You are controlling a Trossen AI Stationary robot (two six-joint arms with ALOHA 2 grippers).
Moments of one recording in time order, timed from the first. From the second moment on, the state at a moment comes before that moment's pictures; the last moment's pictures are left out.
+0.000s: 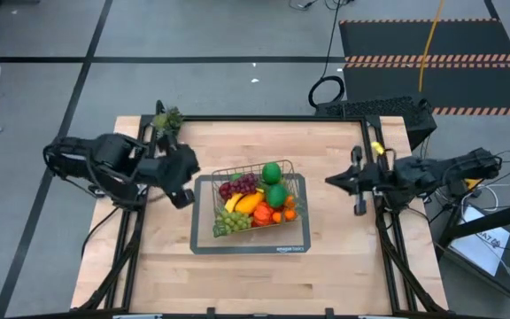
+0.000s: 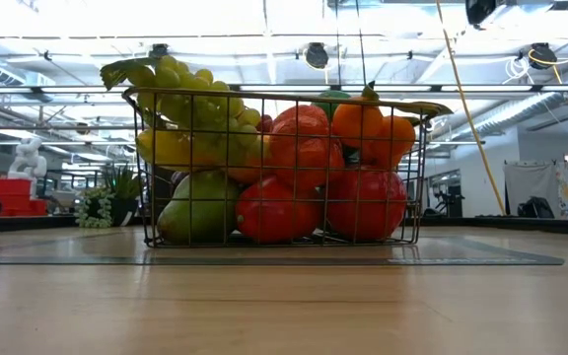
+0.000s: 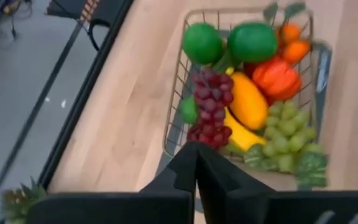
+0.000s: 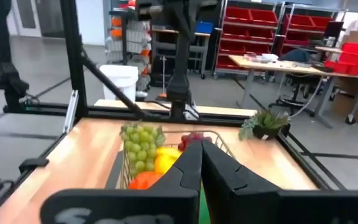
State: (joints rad) left arm -0.28 1.39 1.79 -1.46 -0.48 -0.43; right arm 0.26 0.54 0.57 -0.09 0.28 -0.05
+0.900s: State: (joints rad) left arm -0.28 0.83 0.69 -0.36 -0.39 -0.17; right arm 0.26 0.53 0.06 0.47 0.26 -0.06
